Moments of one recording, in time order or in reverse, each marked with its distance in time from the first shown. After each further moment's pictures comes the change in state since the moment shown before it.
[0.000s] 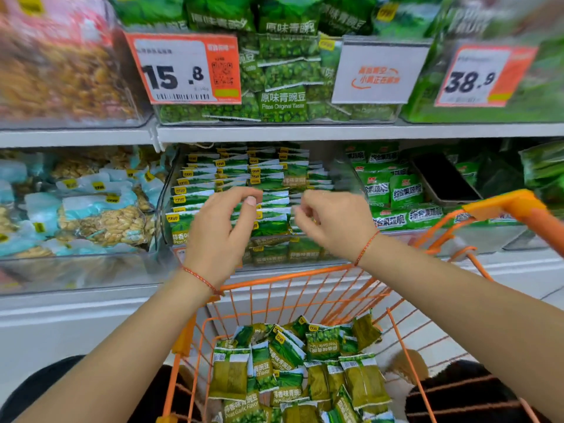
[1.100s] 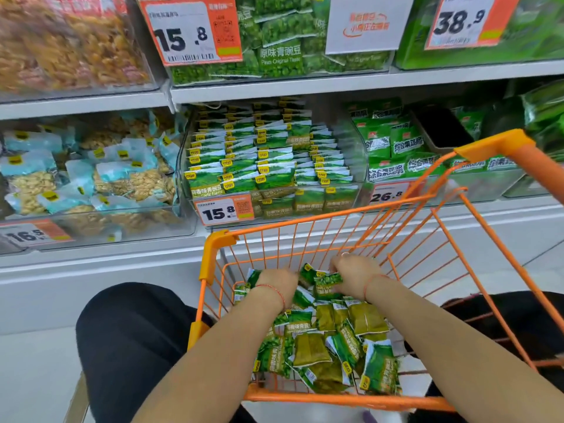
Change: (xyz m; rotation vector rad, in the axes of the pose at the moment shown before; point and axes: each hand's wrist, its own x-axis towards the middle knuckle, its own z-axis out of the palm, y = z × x) left_hand -0.125 -0.032 0.094 0.912 -1.173 -0.010; right_hand -0.157 -0.026 0.039 -0.041 -1.128 0.425
